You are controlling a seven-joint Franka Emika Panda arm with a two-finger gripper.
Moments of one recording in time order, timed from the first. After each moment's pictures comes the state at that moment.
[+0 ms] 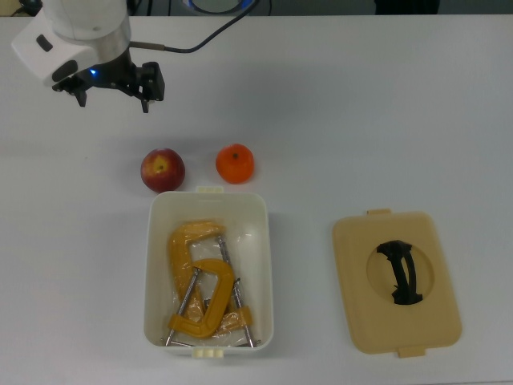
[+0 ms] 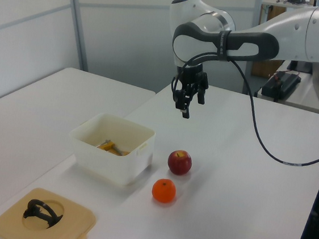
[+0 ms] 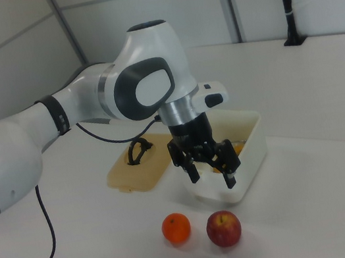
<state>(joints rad) -0.12 0.28 -0.04 -1.47 -0.11 1.67 -0.10</state>
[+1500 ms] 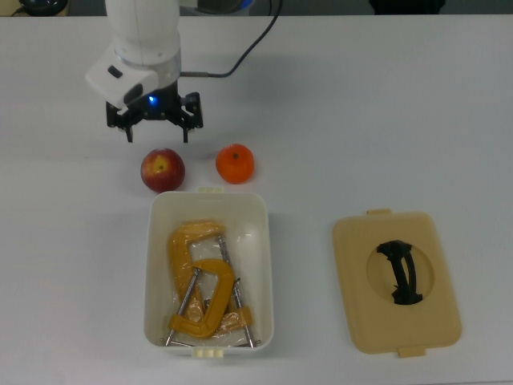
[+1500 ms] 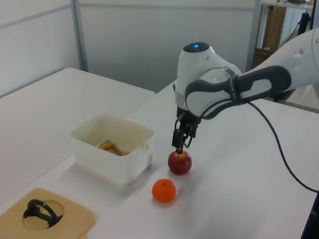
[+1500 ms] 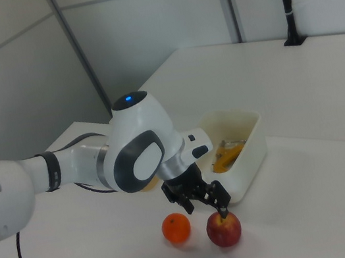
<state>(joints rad) -0.10 0.15 0.01 -1.96 -0.11 2.22 -0.10</state>
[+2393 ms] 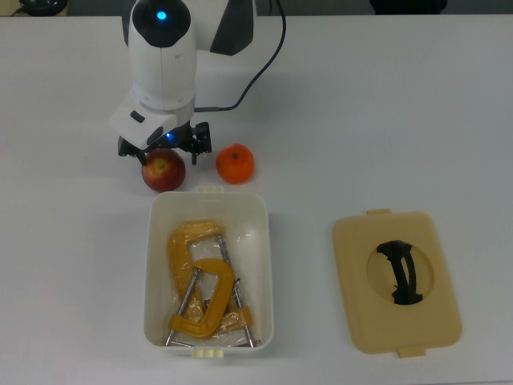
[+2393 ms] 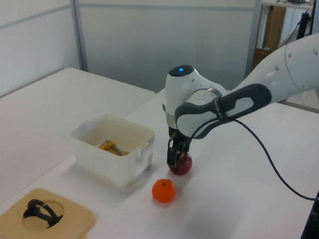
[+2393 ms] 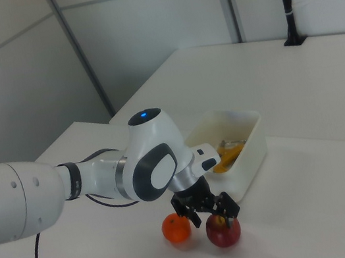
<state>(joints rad) -0.09 0.28 0.03 -1.93 -0.17 2.26 -0.10</state>
